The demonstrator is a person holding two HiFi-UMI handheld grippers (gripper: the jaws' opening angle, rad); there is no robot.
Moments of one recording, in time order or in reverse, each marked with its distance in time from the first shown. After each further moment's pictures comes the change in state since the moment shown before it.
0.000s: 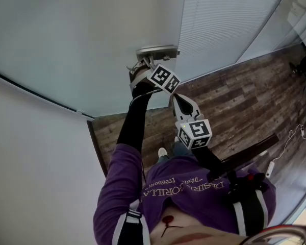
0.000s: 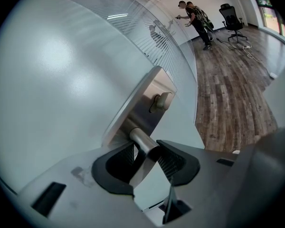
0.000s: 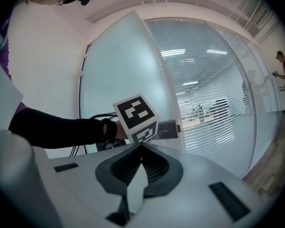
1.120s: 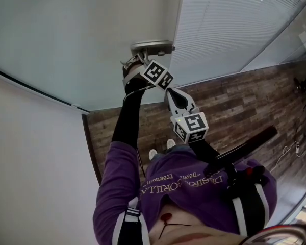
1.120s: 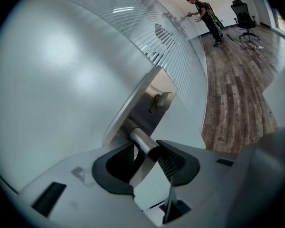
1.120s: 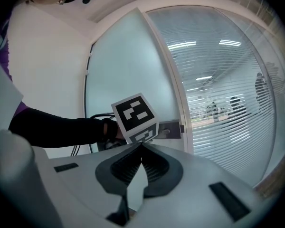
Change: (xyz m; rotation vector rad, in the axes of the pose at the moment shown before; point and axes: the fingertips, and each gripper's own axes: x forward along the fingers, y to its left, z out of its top) left arm 0.039 0.030 0.009 -0.060 0.051 0.062; right arm 0.052 -0.031 0.011 -0.056 0.029 0.161
